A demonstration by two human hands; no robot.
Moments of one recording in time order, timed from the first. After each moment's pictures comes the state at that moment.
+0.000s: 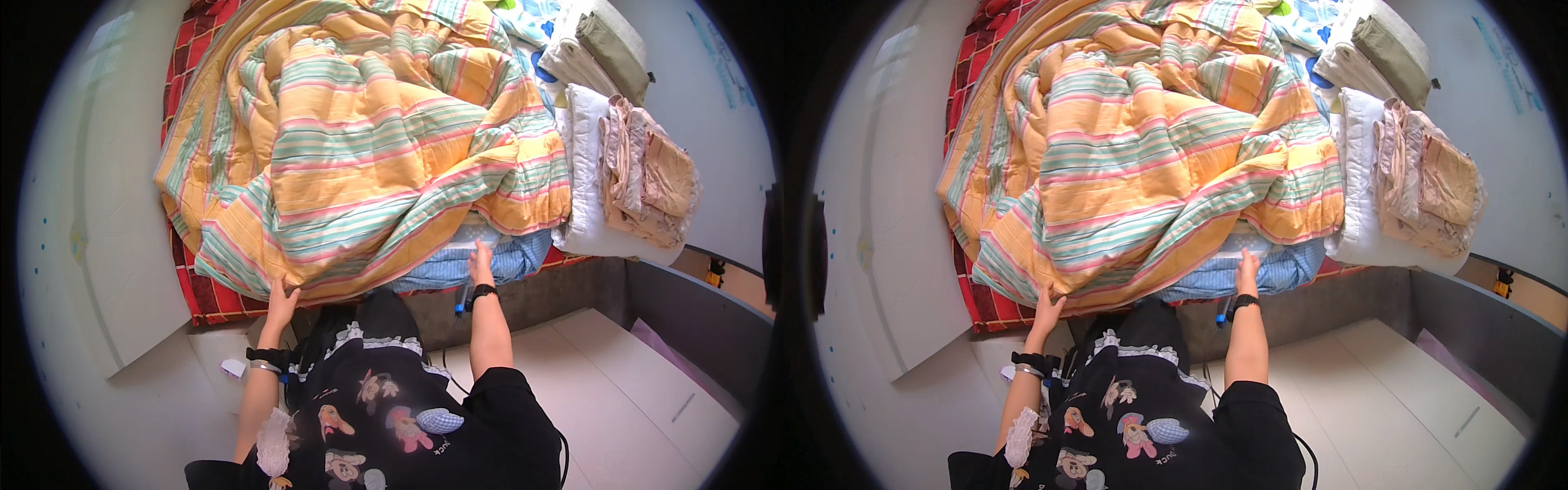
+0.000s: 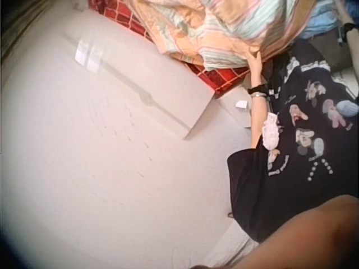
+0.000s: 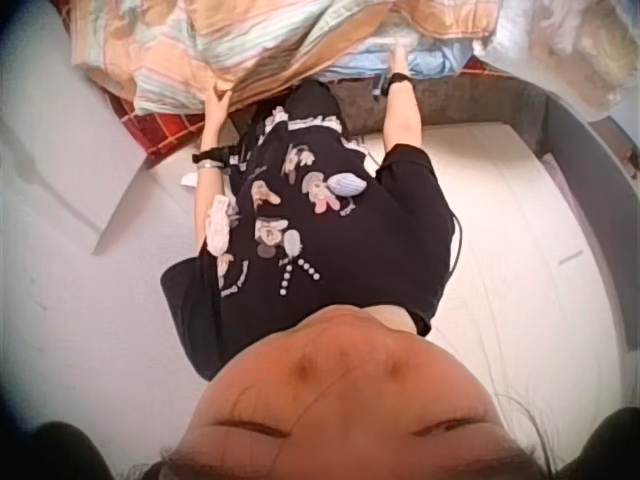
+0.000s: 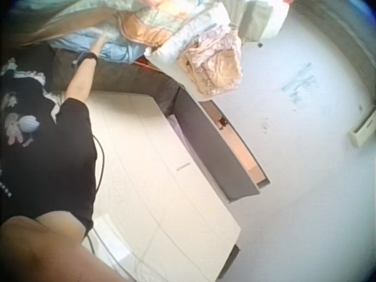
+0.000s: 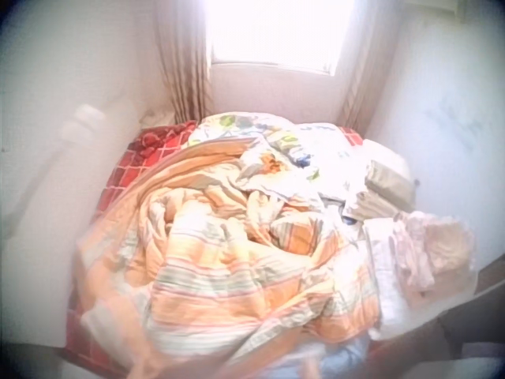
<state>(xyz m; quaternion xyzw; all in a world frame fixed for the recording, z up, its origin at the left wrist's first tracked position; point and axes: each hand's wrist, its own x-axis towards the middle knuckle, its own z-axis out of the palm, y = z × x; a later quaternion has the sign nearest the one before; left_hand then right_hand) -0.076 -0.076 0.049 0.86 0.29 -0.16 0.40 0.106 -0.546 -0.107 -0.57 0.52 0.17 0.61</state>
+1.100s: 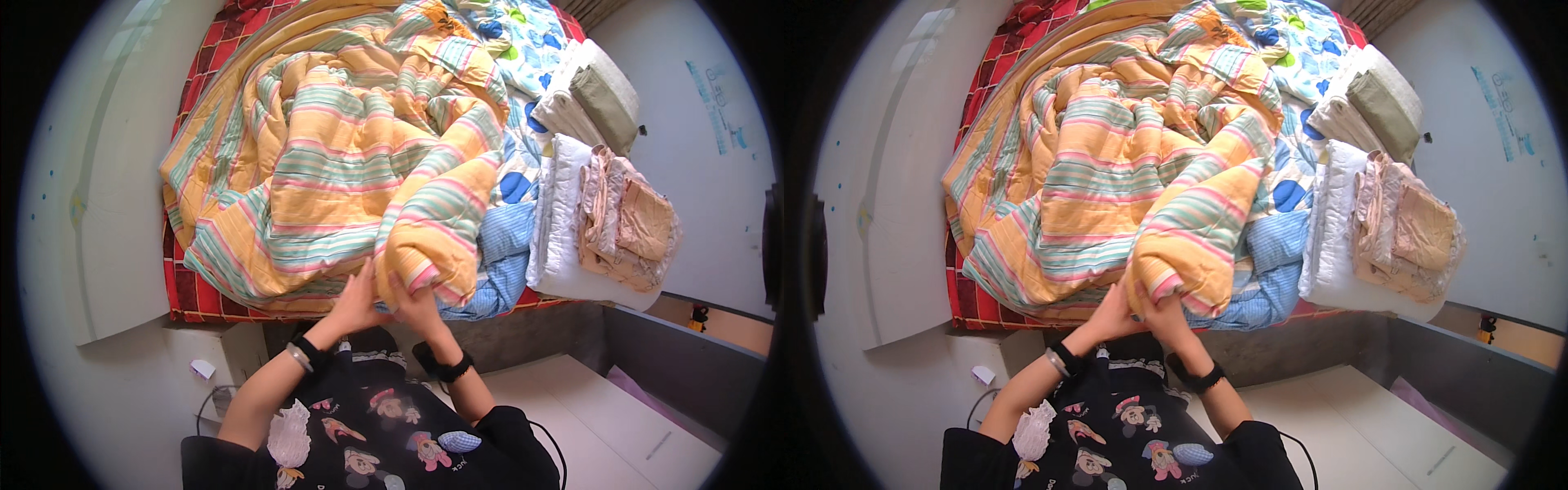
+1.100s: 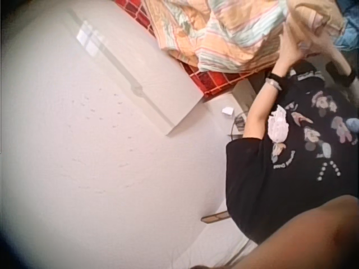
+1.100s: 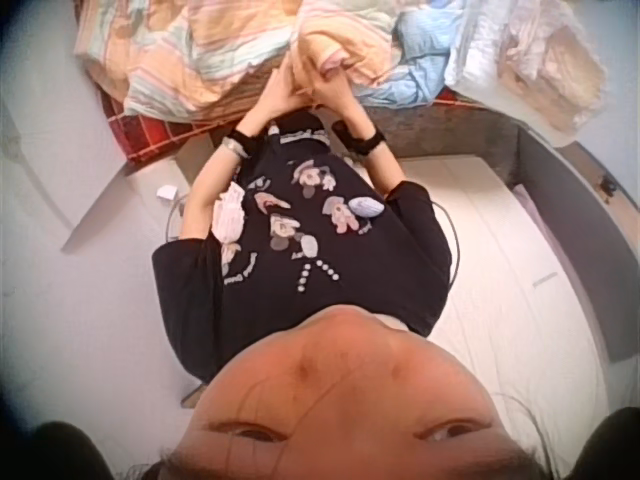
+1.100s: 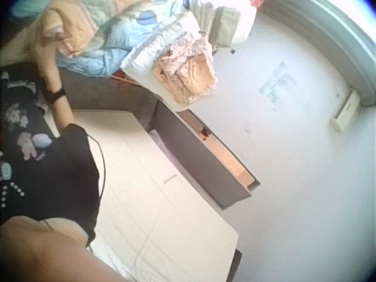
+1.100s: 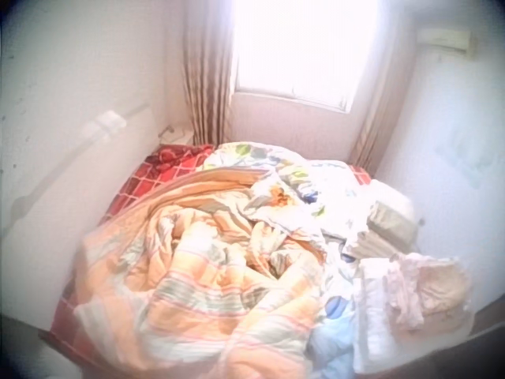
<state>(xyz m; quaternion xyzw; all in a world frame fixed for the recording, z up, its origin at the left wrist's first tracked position) 0.051 -0.263 0.149 0.88 0.01 -0.10 0.46 0.111 -0.393 0.208 -0.74 -0.10 0.19 0.64</state>
